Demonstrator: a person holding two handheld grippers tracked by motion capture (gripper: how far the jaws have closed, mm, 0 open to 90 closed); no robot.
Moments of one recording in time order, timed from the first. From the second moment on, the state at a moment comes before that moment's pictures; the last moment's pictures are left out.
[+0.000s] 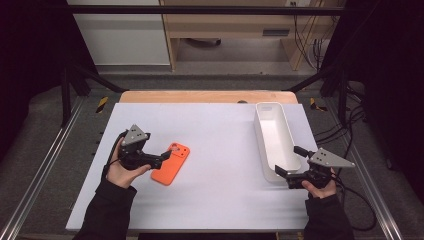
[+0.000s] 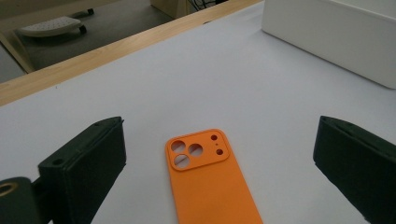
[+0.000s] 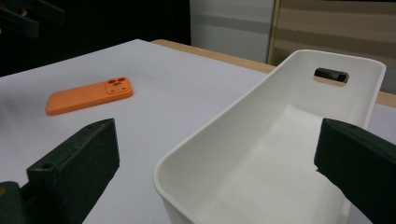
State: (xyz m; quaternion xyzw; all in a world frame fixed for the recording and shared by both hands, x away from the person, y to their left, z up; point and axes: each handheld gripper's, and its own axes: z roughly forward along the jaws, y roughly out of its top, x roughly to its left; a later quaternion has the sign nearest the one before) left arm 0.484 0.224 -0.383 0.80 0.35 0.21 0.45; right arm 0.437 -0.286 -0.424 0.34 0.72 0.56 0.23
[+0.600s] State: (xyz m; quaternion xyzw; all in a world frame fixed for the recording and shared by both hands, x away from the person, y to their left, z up) left arm 0.506 0.212 -0.409 0.80 0.38 0.19 0.42; right arm 0.437 -0.285 -0.424 0.34 0.72 0.56 0.23
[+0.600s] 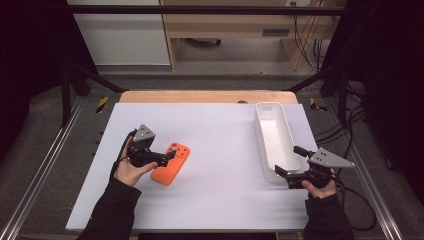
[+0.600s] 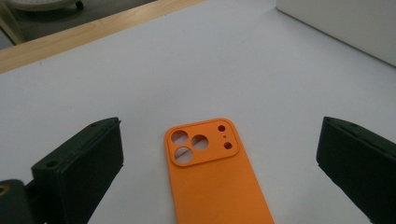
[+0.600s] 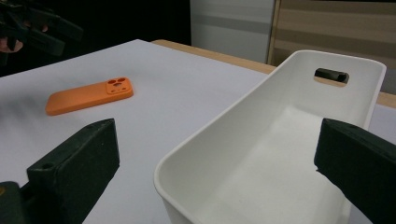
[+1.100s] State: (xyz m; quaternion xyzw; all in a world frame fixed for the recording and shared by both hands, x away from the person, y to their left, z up) left arm 0.512 0.202 -0.432 0.82 0.39 0.17 0.38; right arm 0.437 -0.286 -0.424 0.34 0.72 0.56 0.23
